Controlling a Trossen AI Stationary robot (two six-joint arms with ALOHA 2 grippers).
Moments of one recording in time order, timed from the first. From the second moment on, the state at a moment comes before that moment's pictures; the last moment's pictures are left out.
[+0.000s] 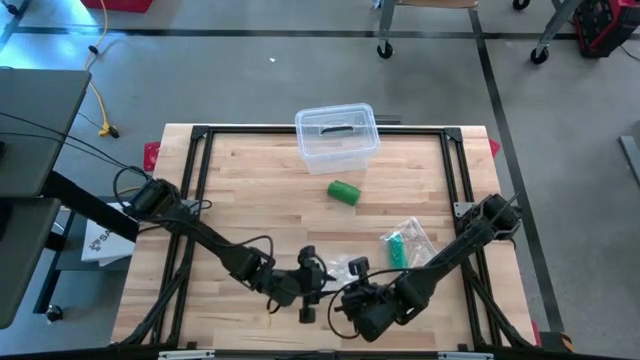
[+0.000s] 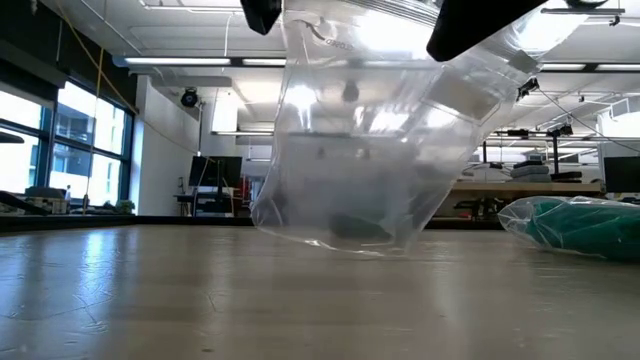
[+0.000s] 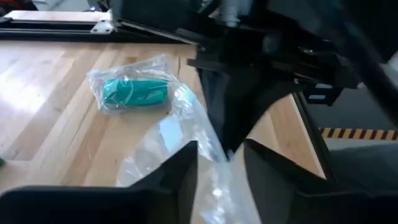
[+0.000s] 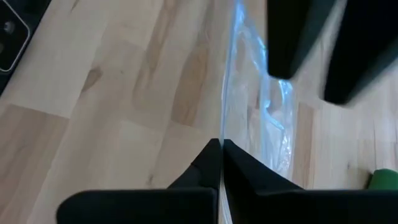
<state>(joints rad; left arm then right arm) -0.56 1.81 1.21 0.10 -0.51 -0.29 0.67 1.94 1.52 -0.73 0.51 0.21</state>
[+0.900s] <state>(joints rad) -0.52 1.89 1.26 0.06 -0.34 -0.32 0.66 1.94 1.52 -0.71 0.49 0.18</state>
